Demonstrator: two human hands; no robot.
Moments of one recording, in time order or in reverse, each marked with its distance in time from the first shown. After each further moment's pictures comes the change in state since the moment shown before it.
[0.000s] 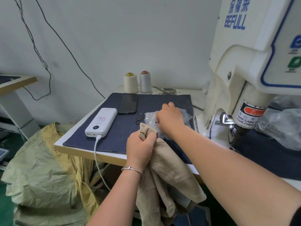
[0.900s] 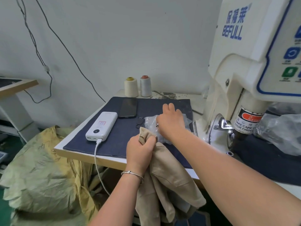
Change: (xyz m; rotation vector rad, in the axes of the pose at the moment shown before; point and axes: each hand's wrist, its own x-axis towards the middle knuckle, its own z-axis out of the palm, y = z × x) left_hand -0.002 0.001 0.000 -0.044 0.006 0.004; right_hand -0.008 -0.003 -0.014 -0.180 0.004 0.007
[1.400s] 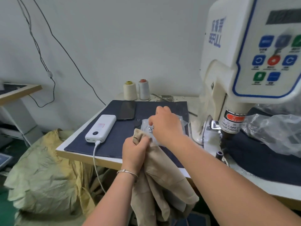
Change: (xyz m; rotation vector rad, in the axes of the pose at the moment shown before) left_hand -0.002 0.004 -0.003 -0.038 0.009 -0.063; right_hand -0.034 0.003 -0.037 0.344 0.096 -0.032
